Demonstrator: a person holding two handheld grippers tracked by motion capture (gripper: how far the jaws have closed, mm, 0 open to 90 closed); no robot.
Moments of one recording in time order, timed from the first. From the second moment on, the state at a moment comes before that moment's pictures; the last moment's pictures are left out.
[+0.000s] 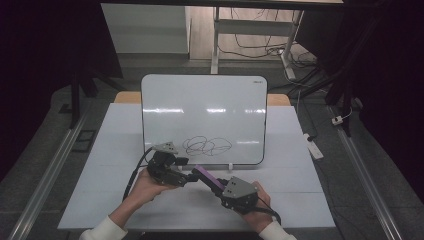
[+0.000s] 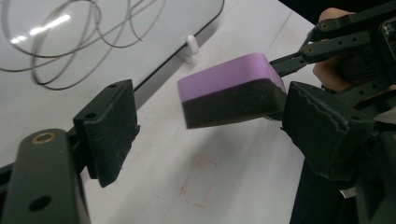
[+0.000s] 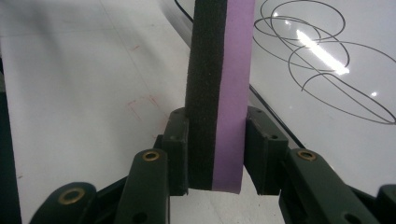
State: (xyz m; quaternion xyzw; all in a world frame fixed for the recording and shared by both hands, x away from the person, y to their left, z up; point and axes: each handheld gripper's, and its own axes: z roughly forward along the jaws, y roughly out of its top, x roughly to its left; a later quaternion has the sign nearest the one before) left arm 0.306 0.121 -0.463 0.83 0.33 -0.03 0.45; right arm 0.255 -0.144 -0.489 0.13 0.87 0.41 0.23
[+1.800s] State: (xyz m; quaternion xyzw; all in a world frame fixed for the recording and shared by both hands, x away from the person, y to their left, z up) left arm 0.280 0.101 -0.460 0.89 0.10 -0.03 0.44; right arm 0.287 -0.153 -0.479 0.13 0.88 0.45 -0.07
